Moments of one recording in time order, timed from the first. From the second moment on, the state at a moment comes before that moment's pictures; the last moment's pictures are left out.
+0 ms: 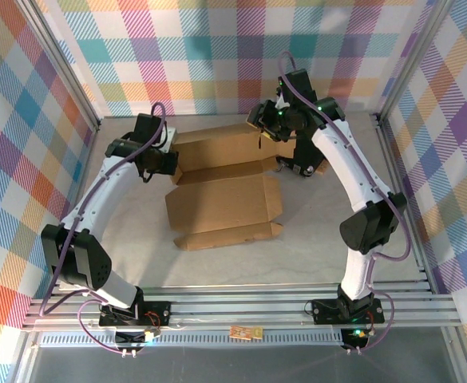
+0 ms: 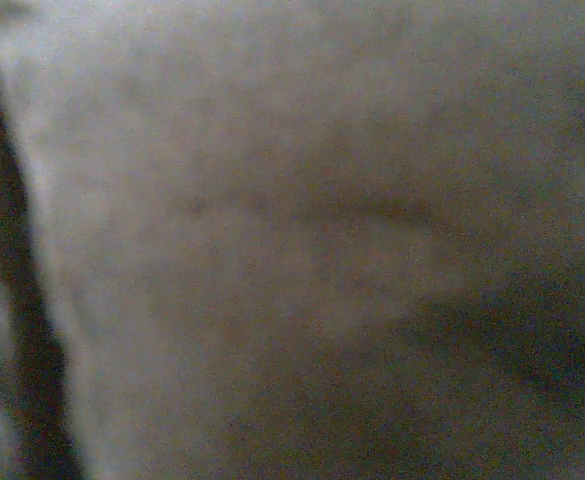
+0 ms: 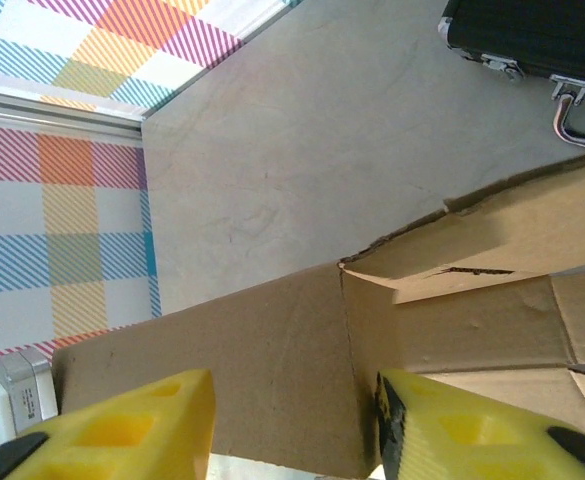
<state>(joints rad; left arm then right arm) -0.24 1.55 1.48 -0.90 -0.02 -0.03 0.46 1.89 2.14 -1.00 -0.28 0.86</state>
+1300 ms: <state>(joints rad) -0.20 1.68 1.71 -1.06 0.16 -0.17 0.28 1.57 1.60 -0.76 -0.29 0.73</state>
